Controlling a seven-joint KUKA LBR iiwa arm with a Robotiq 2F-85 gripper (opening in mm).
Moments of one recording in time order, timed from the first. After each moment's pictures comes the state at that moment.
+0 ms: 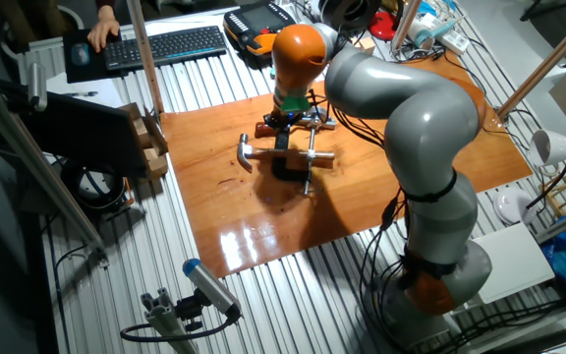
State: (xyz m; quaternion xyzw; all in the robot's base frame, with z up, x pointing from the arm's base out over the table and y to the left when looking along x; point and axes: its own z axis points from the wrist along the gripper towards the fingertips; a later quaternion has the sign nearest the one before) arm 0.604 0.185 0.156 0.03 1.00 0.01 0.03
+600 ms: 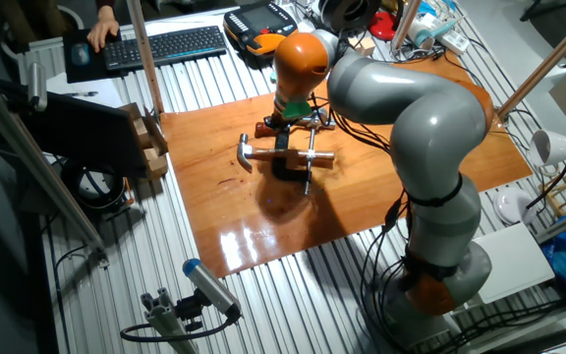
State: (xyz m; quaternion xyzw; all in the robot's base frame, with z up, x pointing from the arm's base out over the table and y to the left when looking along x) arm 0.604 0.186 0.156 0.03 1.00 0.01 0.06
